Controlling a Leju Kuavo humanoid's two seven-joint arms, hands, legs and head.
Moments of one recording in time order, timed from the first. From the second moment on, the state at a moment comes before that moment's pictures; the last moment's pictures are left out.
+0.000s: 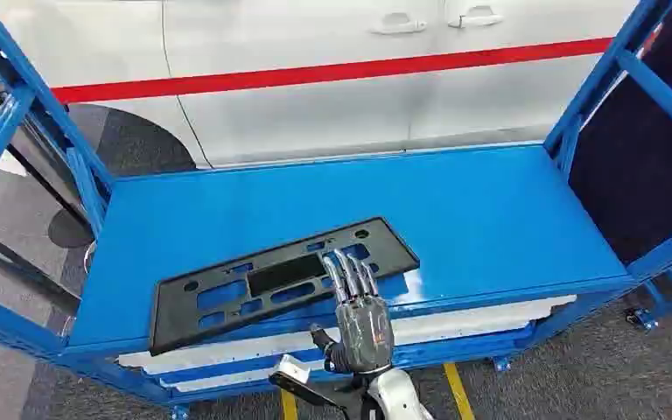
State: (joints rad) left arm -0.03 -0.08 0.59 -0.21 -0.68 0.09 -0.16; right arm 0.05 0.17 0.35 -1.38 1.57 -0.66 0.09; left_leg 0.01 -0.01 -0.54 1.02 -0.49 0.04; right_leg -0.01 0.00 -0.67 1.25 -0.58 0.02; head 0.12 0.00
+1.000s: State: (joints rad) left arm -0.04 -0.08 0.59 -0.20 -0.75 0.08 -0.17; right arm -0.18 0.00 0.85 -1.18 1.57 -0.66 0.56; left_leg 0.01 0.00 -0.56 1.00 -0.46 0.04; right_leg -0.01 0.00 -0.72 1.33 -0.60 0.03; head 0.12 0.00
